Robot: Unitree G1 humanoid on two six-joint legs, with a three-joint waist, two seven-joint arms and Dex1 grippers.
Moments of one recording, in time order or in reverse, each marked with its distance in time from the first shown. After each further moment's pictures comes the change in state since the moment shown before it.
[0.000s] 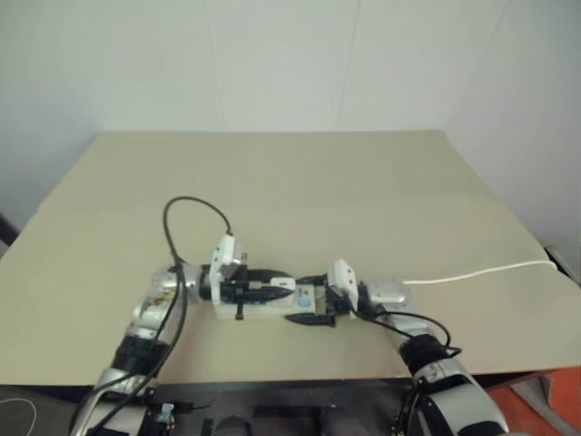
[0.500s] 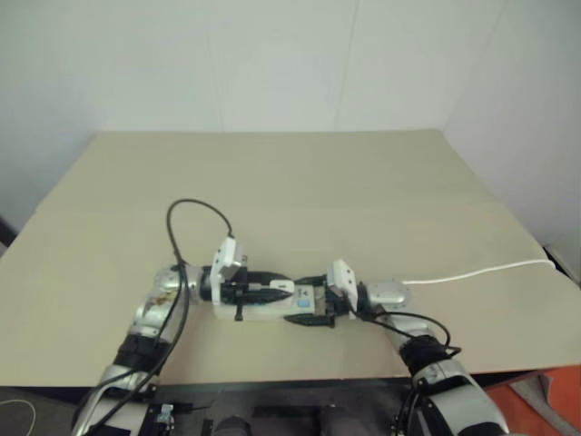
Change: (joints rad) left arm -0.013 -0.003 -0.011 0.059 0.013 -0.024 -0.018; right arm 0.006 0.000 0.001 -0.017 0.001 0.017 -0.002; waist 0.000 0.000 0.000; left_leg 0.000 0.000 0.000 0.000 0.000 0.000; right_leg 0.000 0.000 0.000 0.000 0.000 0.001
